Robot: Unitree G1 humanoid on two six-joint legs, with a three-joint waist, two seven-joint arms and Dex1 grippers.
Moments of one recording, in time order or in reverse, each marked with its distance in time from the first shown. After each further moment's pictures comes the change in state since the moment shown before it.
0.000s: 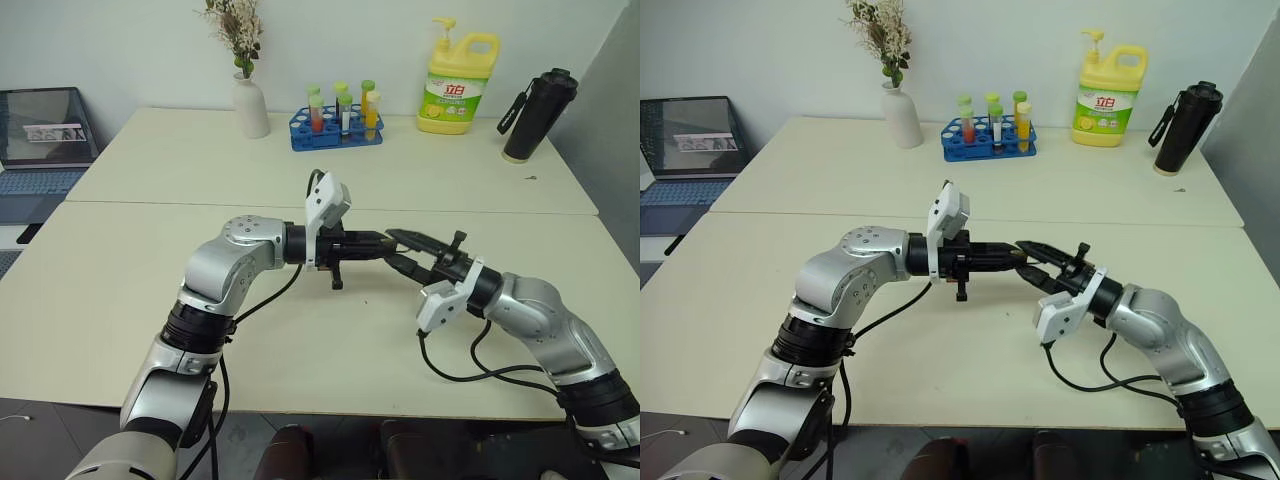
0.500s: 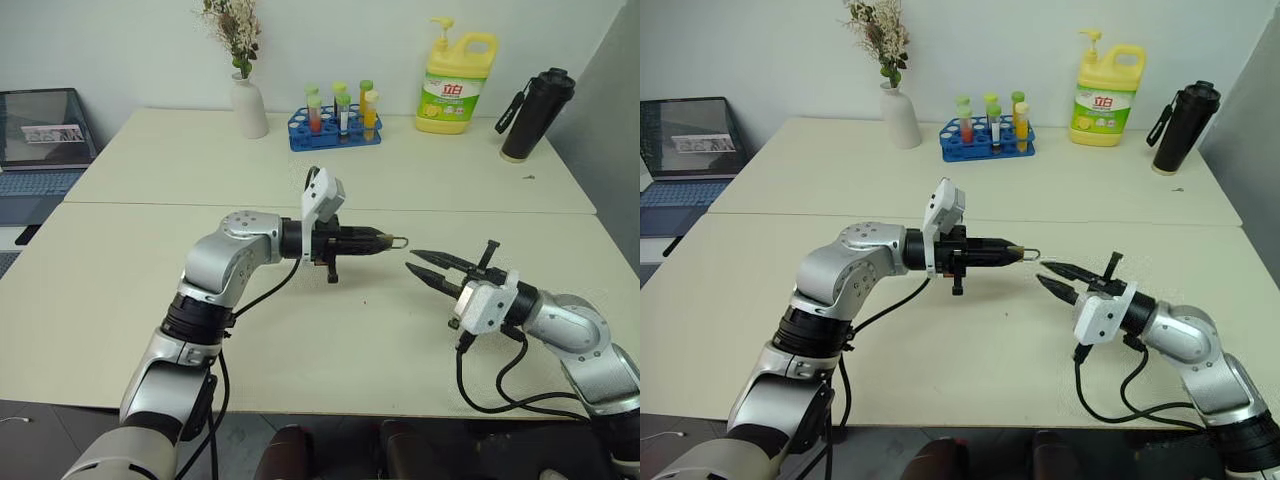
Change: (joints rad) left arm -0.038 0.007 0.008 0.088 0.000 -0.041 -0.050; right arm 0.171 -0.075 -0.072 -0.190 0.461 0.193 0.254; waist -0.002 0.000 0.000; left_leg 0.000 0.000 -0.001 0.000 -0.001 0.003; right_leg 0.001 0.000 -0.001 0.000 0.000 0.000
